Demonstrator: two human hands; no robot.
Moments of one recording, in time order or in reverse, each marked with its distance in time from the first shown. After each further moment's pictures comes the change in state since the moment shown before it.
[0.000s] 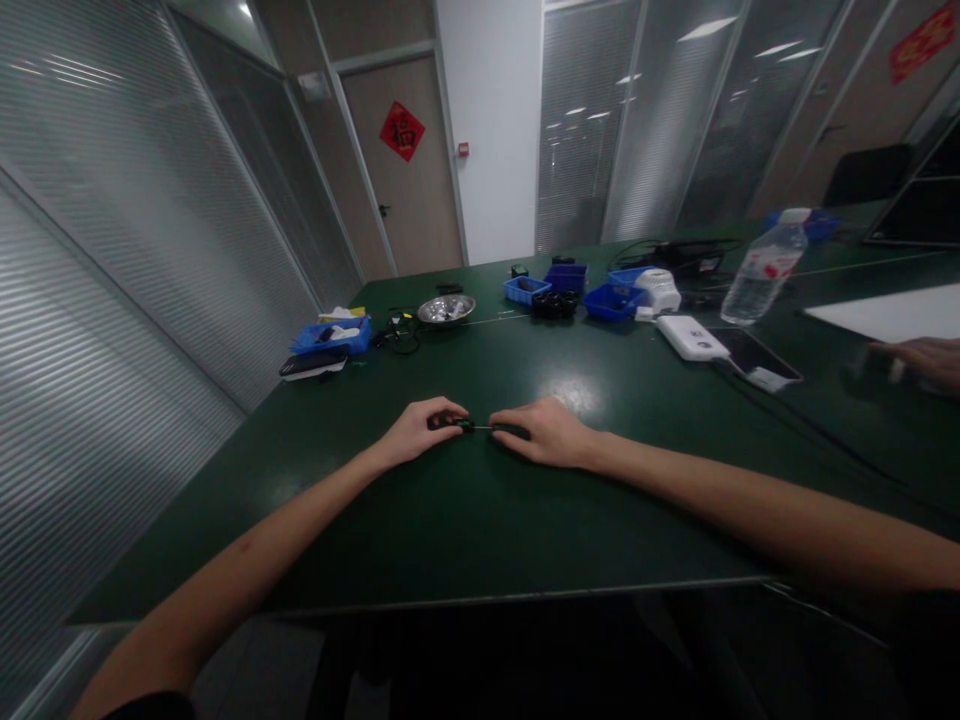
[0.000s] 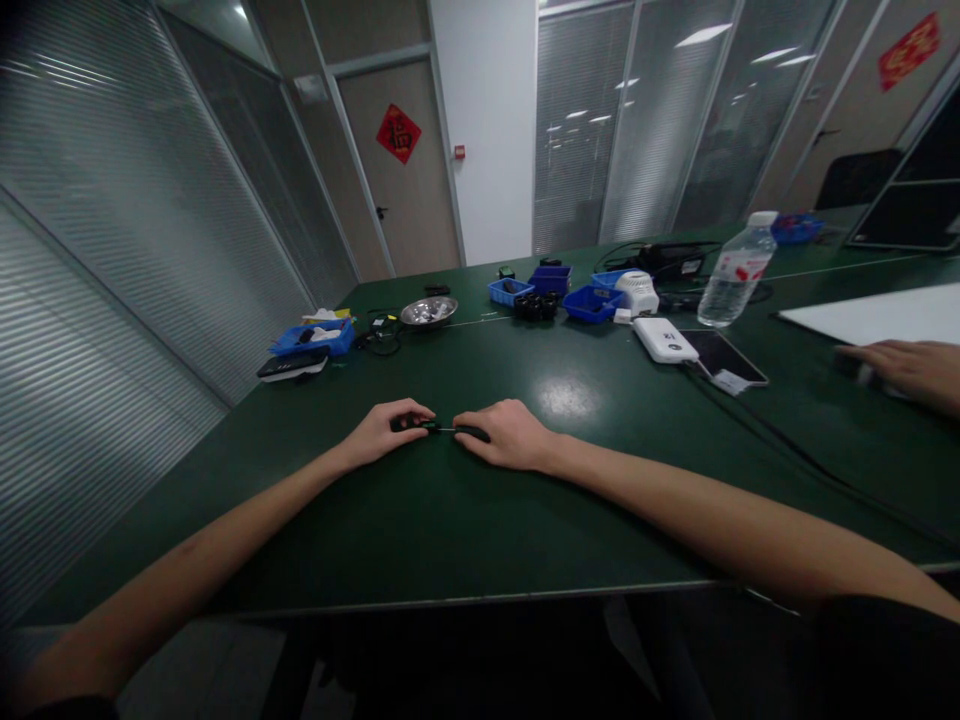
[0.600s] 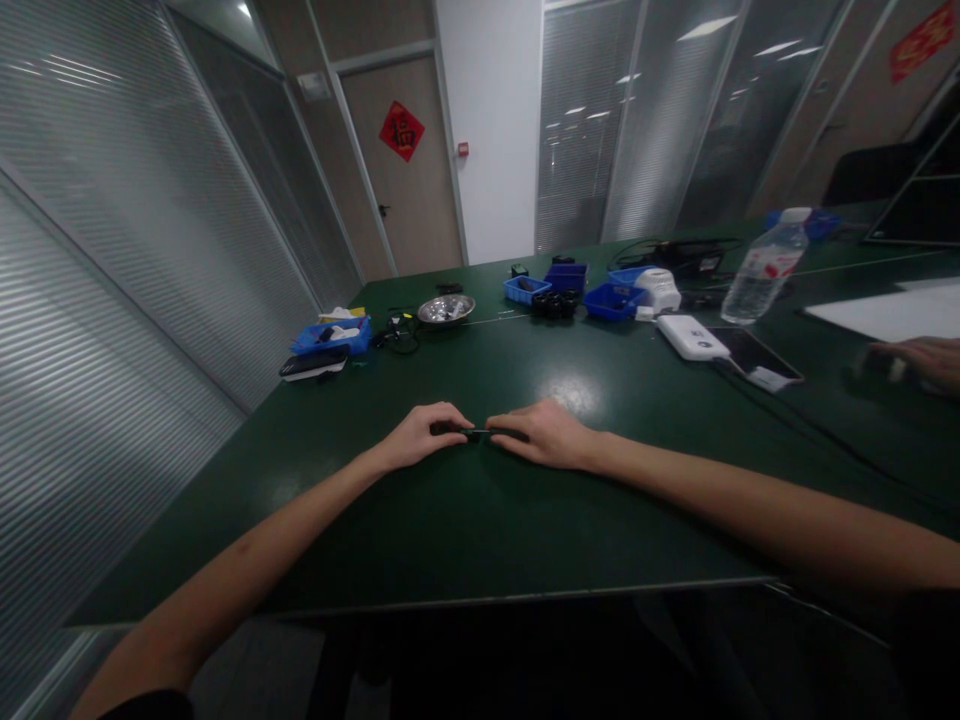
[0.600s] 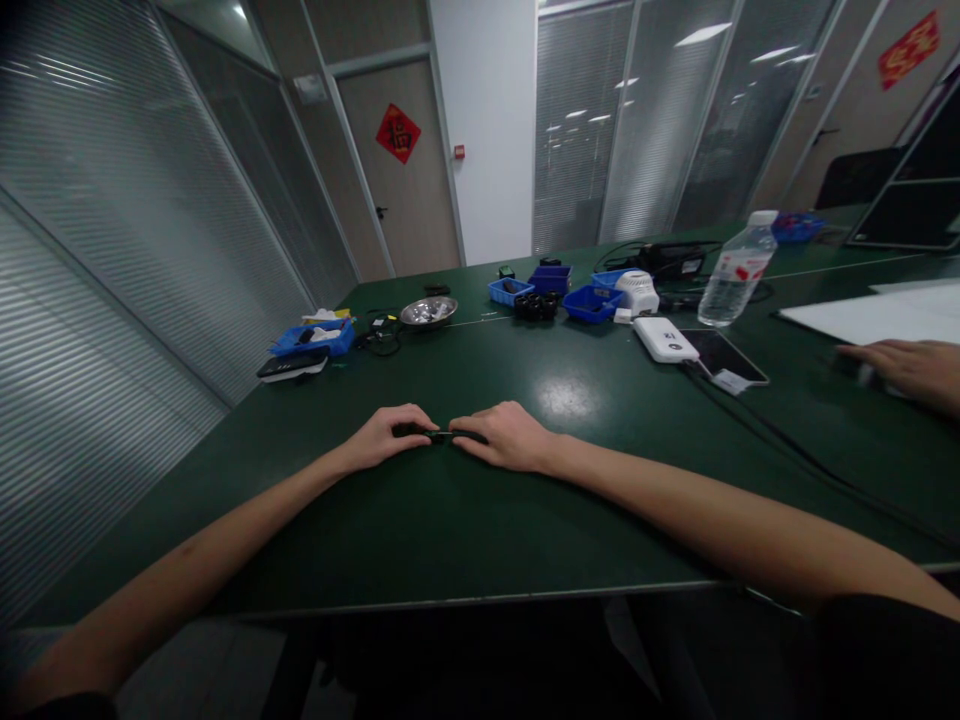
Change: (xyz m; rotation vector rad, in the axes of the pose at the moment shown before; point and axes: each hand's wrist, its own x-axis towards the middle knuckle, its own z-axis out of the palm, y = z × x) left_hand -0.001 0.003 0.001 -0.072 -0.073 0.090; right_hand -0.001 0.000 -0.001 -0.003 -0.037 -0.072
